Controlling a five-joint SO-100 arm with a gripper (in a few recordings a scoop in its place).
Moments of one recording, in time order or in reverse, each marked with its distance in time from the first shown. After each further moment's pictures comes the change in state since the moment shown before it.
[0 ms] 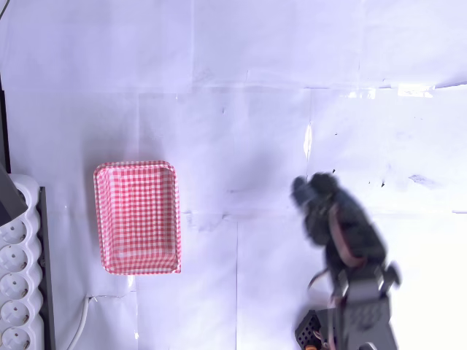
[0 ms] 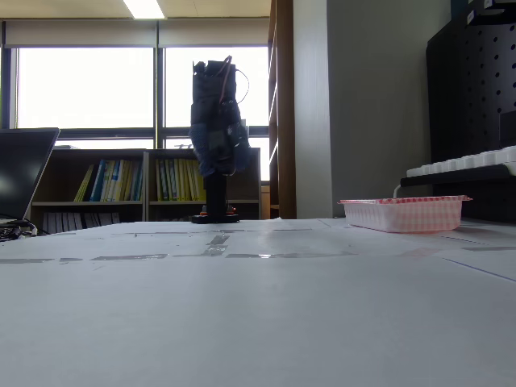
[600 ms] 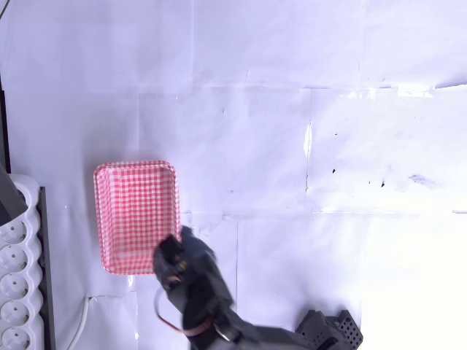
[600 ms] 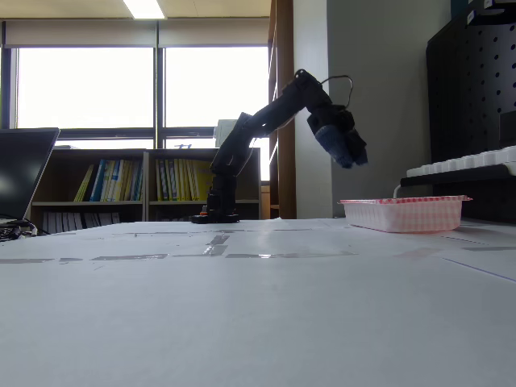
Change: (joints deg) arm -32.5 26.6 15.4 -14.3 7.2
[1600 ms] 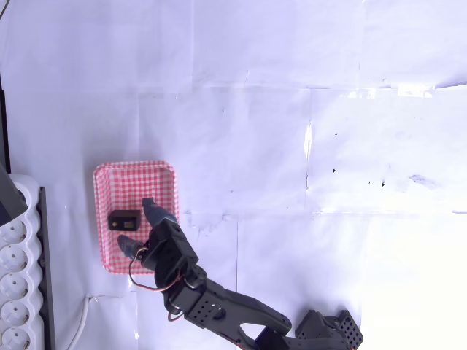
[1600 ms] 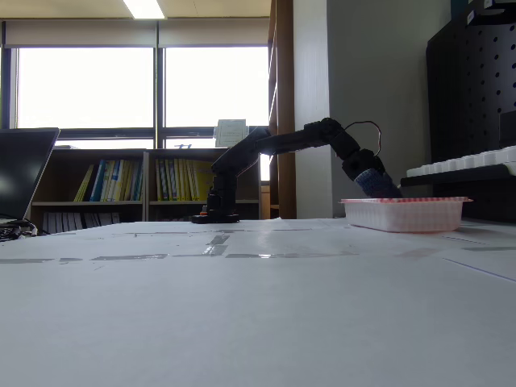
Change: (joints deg) arm -0.6 13.7 0.4 -20.4 10.4
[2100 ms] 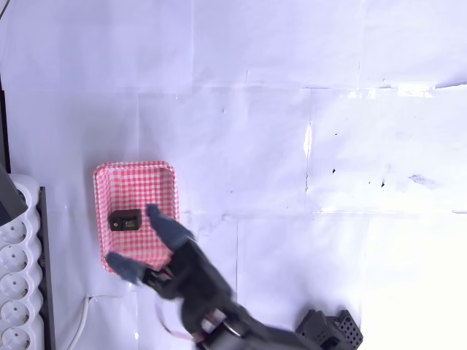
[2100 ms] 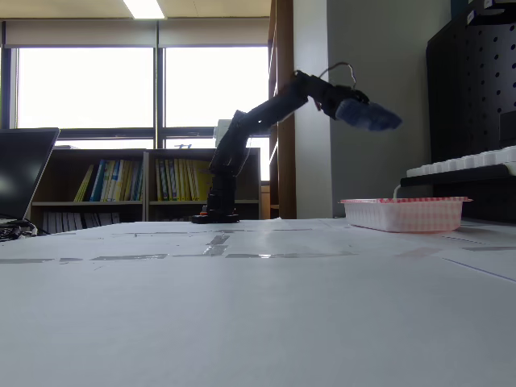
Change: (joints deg) arm 11.1 -46.6 -30.1 -13.2 -8.7
